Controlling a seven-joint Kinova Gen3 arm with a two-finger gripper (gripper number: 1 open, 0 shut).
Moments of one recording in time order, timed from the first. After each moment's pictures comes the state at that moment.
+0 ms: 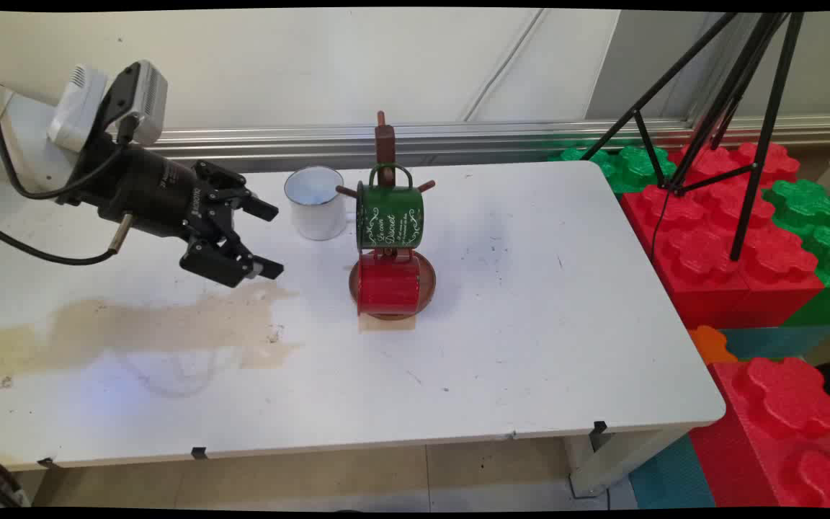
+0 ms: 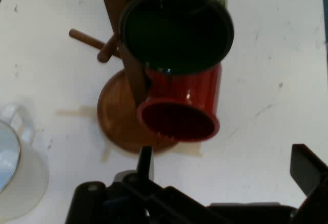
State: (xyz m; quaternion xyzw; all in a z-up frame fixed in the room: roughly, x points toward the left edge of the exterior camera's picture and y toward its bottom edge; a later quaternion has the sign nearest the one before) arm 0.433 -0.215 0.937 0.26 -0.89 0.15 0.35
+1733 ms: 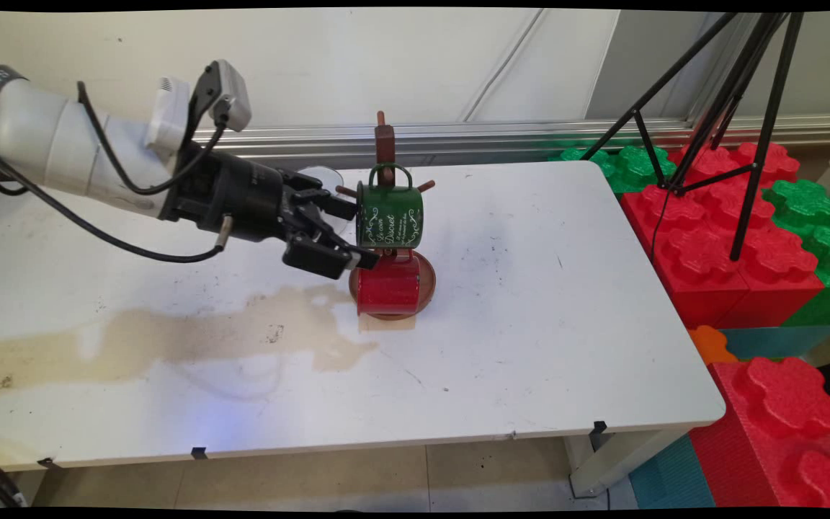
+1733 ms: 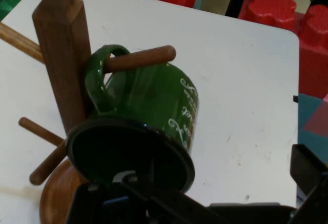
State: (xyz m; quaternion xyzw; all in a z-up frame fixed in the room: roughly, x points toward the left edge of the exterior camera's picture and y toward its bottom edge) arm 0.360 -0.235 0.918 0.32 -0.83 0.13 0.44
